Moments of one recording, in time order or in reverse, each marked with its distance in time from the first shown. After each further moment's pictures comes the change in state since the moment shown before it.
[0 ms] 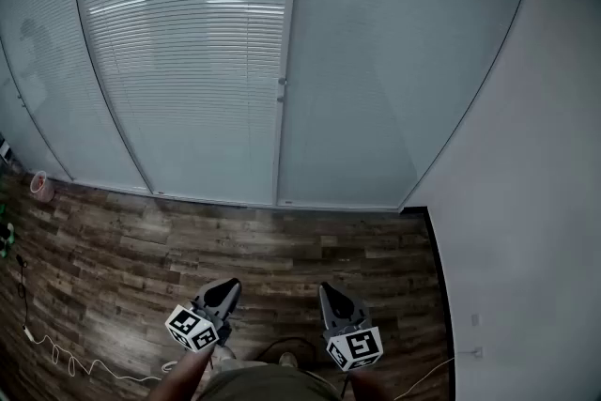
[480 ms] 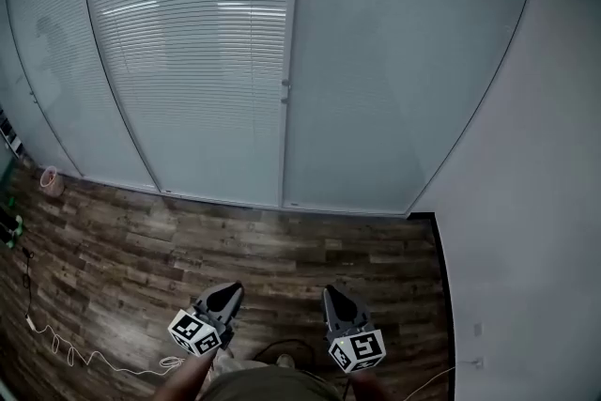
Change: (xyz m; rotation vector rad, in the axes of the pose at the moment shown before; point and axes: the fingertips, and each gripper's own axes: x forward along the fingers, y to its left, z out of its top) left arm 0.016 -0.045 -0.016 0.029 -0.008 0.036; right arm -0.034 -0.040 -0.017 0.090 -0.020 0.006
